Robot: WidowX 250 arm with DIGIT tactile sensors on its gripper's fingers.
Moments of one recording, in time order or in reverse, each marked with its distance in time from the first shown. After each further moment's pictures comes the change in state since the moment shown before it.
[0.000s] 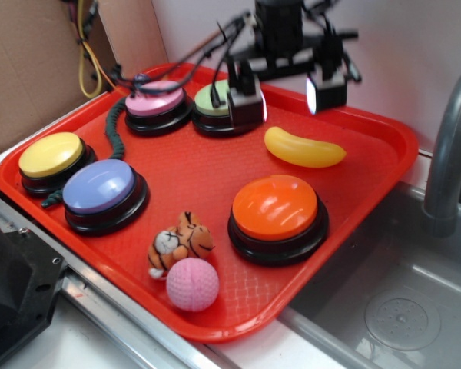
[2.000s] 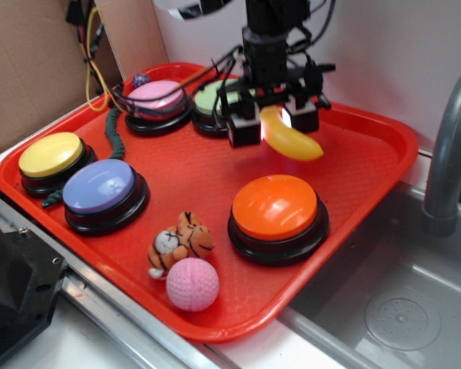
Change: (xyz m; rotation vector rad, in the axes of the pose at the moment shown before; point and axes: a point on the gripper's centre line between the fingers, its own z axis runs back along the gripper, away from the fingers) arm 0.030 0.009 -0.003 -0.064 0.014 -0.043
